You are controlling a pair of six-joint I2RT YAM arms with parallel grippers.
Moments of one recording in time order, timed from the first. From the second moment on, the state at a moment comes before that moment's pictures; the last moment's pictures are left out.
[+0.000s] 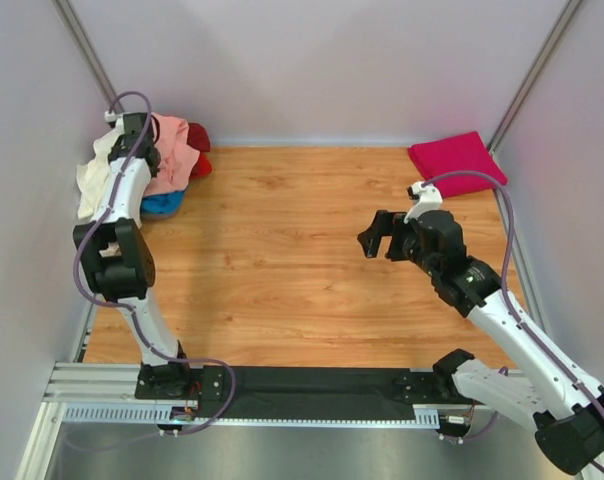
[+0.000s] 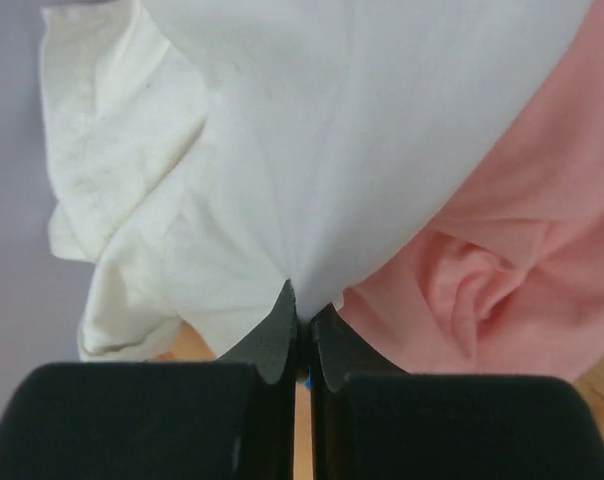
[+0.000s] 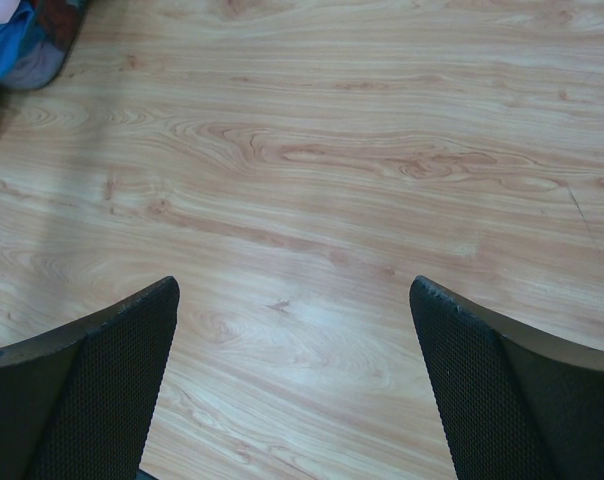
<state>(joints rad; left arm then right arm) 0.15 1.93 1.73 -0.58 -0.49 -0.21 0.53 0.91 0.87 -0.38 0.08 0.43</state>
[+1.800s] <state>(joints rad) -0.59 1.52 1.11 -0.62 -0.29 -0.42 0.62 1.58 0.99 -0.51 0.06 0.56</state>
